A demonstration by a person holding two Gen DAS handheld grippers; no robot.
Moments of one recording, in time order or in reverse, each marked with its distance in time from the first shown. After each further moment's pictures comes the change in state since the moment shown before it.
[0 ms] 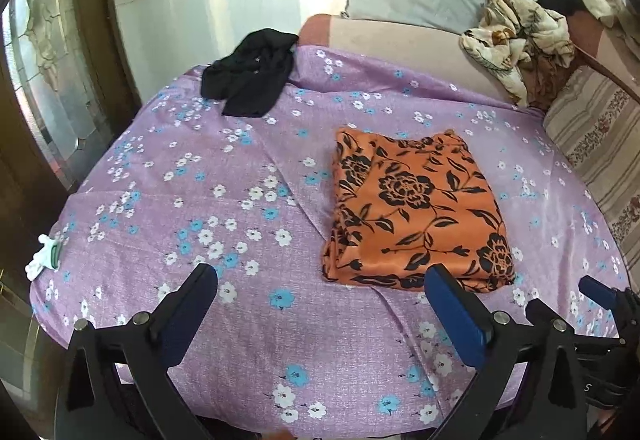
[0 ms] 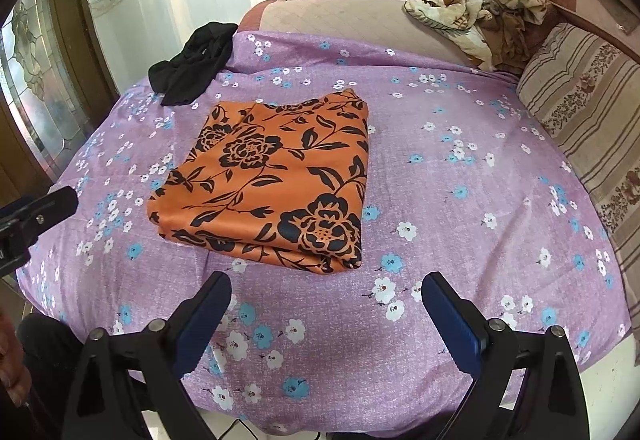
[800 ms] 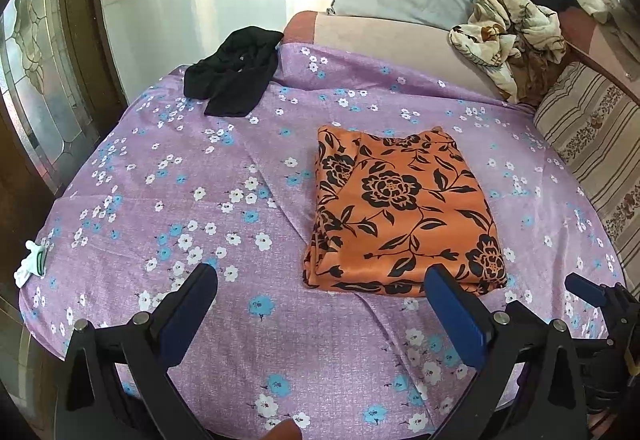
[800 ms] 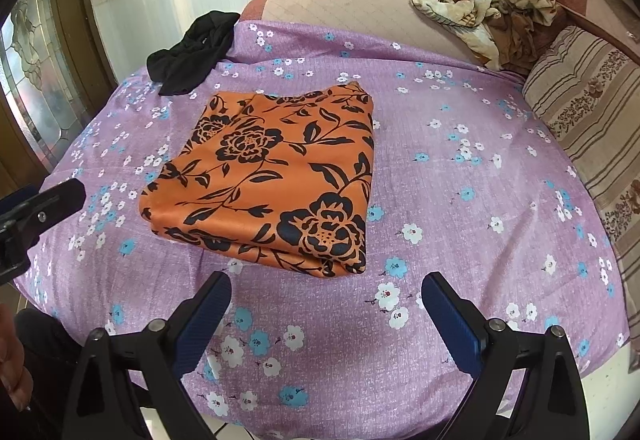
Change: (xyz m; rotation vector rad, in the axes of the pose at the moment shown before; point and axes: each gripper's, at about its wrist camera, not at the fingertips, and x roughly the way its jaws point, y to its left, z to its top) left arm 0.012 -0.011 0.006 0.011 0.003 -0.033; right arm 0.015 0.003 0.006 -0.018 0.023 -0.012
